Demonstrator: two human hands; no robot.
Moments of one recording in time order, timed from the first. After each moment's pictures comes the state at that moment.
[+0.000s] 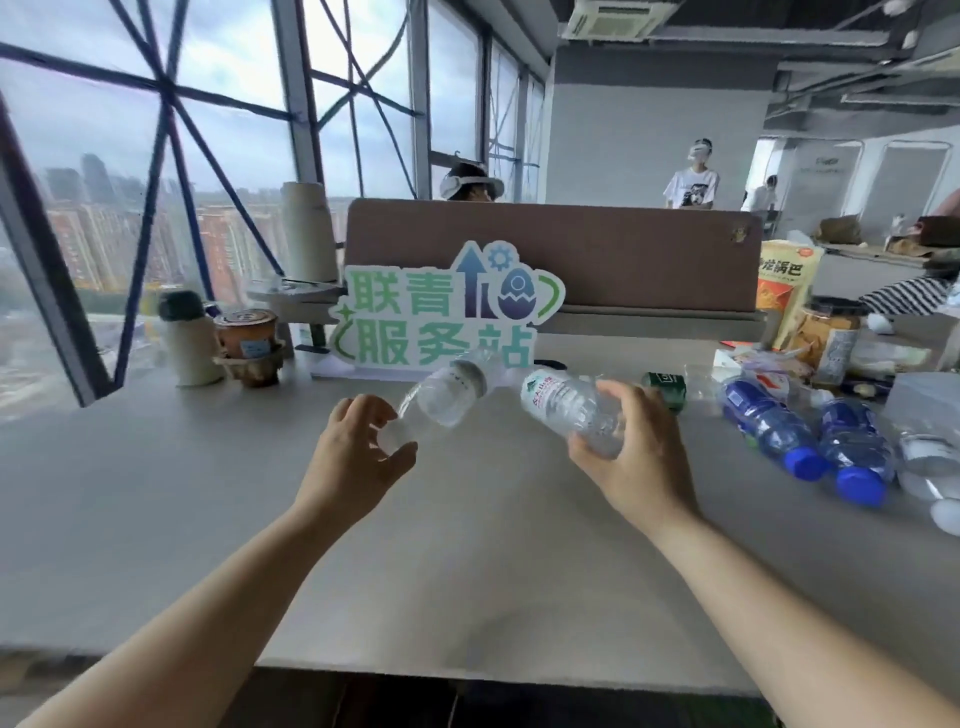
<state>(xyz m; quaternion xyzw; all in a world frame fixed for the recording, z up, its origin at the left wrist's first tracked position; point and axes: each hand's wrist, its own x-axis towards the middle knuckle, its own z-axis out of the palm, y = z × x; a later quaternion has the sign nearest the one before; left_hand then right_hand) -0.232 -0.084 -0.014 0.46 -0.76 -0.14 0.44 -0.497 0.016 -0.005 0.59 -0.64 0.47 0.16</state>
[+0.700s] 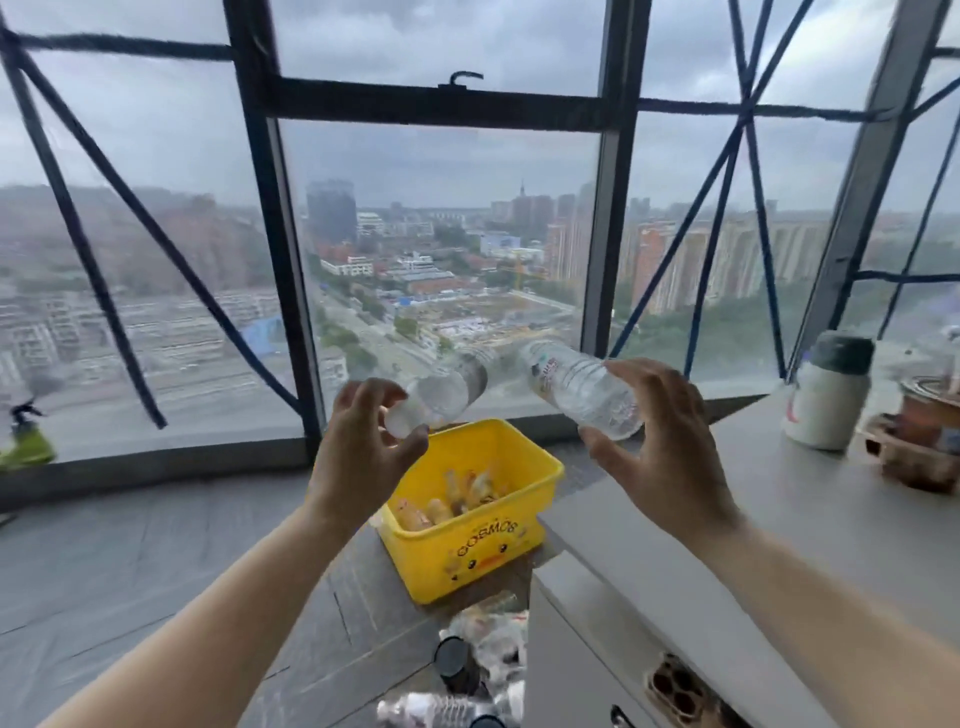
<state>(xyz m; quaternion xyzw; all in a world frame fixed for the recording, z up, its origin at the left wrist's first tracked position) 0.338 -0.010 0.013 0.70 -0.48 0.15 0.50 0.103 -0.158 0.023 0.85 -0.22 0.49 -0.02</state>
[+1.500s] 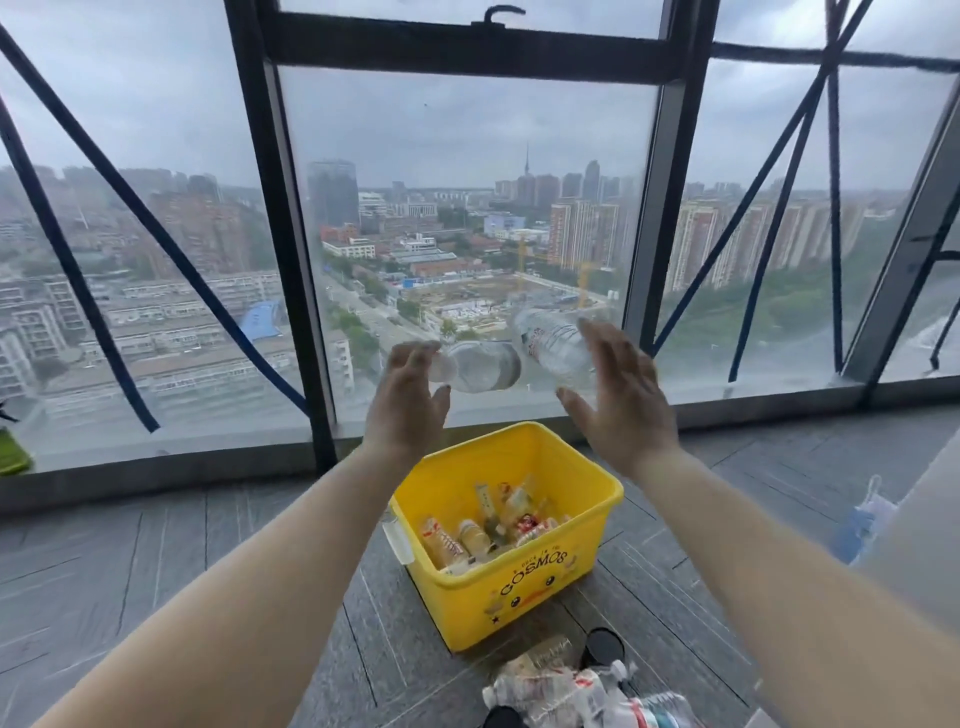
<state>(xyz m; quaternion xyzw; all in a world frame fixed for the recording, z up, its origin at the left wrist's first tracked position) 0.547 -0.162 -0.011 0.78 -0.48 0.11 0.38 0.358 -0.286 -0.007 0.88 -0.33 0.34 -0.03</state>
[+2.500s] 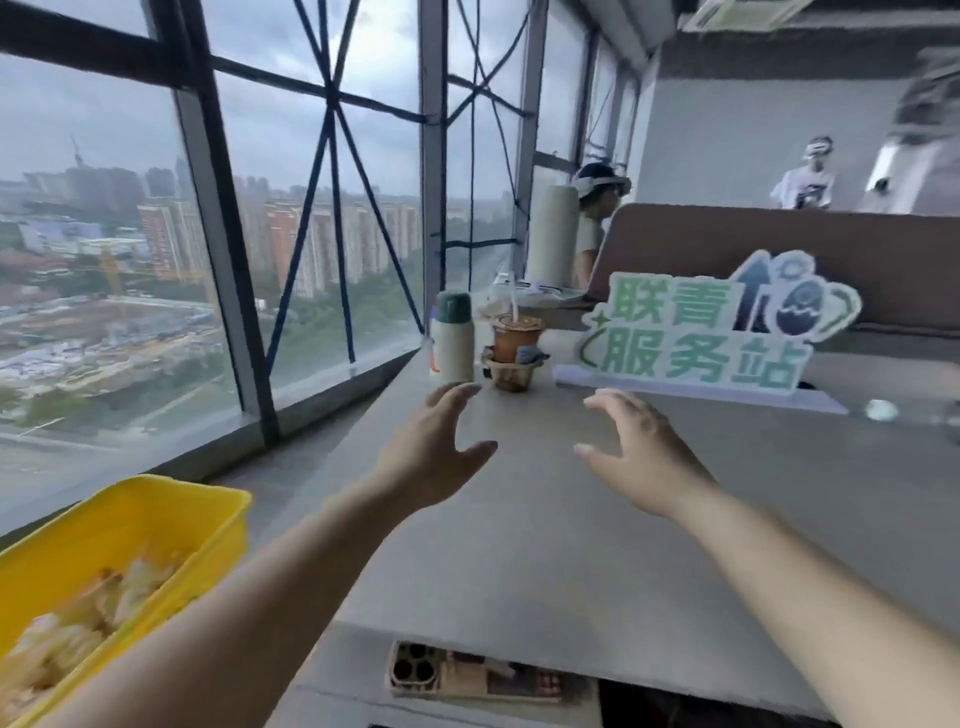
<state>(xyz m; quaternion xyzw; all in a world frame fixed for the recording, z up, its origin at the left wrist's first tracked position) 0.113 -0.181 0.020 0.49 -0.82 -0.10 0.29 -0.113 -0.134 0.019 0.69 -0.67 0.27 -0.02</state>
